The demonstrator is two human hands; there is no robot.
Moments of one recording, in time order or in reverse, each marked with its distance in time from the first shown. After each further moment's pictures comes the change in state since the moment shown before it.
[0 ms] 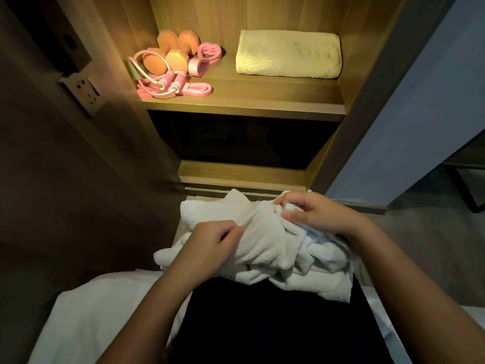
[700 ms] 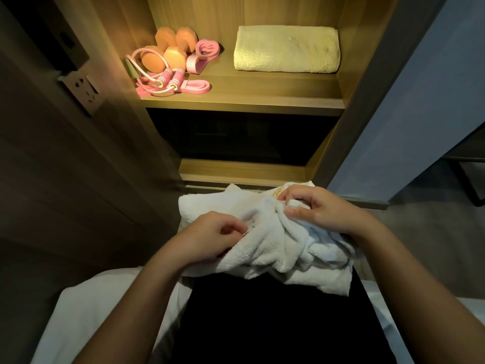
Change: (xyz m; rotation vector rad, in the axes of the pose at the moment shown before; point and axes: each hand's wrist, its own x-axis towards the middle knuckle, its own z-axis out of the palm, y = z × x) left_hand 0.005 0.021 -0.019 0.015 -0.243 -0.099; right_hand -0.018 -0.007 0.001 0.133 0.072 -0.090
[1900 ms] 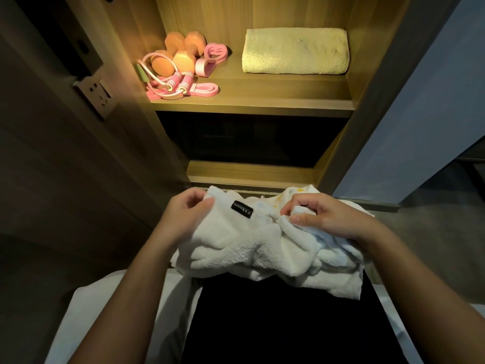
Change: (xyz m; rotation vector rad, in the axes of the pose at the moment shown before) left_hand 0.011 -0.049 -0.033 -0.374 0.425 -0.082; right_hand 0.005 0.011 0.008 0.087 -0.065 0.031
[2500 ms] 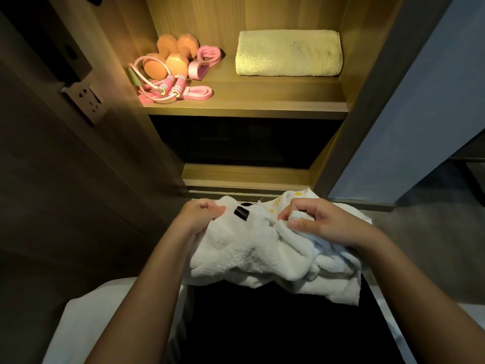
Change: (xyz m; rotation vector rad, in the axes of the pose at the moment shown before) left_hand 0.031 0.003 0.036 -0.165 -0.002 -0.314; right_hand -0.004 0.001 0.001 0.001 0.074 -0.006
